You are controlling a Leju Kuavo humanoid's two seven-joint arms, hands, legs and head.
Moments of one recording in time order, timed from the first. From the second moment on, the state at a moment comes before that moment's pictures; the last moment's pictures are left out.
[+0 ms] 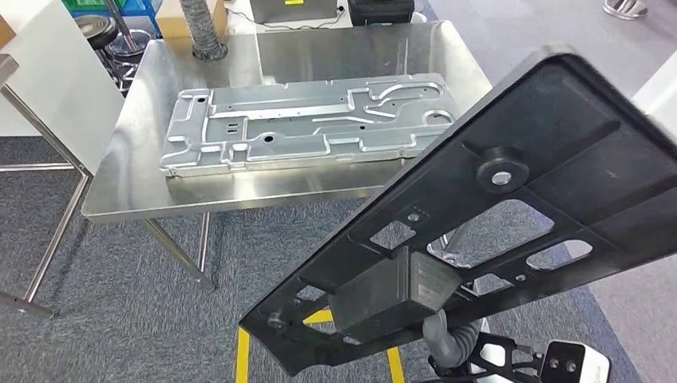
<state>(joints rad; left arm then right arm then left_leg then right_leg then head) -0.08 0.10 -1.35 -0.12 1.55 0.04 -0.38 0.00 0.04 0.30 -1.94 -0.12 0.48 -0.68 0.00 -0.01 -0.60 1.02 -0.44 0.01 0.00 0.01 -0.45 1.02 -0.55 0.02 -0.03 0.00</state>
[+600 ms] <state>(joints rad) -0.09 0.09 -1.34 -0.12 1.57 0.04 -0.40 -0.08 0.00 0.32 -1.90 -0.17 0.47 -0.68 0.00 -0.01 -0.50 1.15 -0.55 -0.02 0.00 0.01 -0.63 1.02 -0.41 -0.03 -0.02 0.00</state>
